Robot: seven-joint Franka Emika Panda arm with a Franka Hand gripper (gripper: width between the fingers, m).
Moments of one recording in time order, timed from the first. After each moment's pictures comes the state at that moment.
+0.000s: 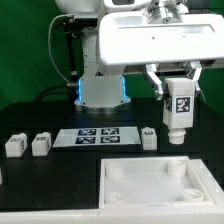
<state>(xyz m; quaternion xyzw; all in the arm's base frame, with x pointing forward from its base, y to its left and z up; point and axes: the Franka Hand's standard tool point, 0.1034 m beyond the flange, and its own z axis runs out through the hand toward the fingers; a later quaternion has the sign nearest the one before) 0.628 0.091 0.177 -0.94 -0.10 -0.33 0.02</state>
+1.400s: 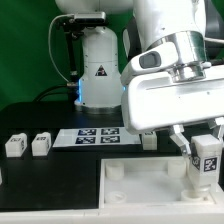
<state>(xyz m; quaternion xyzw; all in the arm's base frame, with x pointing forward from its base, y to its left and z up) 0.634 0.128 0.094 -0.95 -0.12 -0.28 0.04</state>
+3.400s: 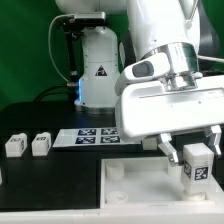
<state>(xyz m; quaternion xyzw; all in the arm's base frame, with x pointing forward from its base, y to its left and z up) 0.632 0.117 0.081 -0.94 -0.13 -0.31 0.04</state>
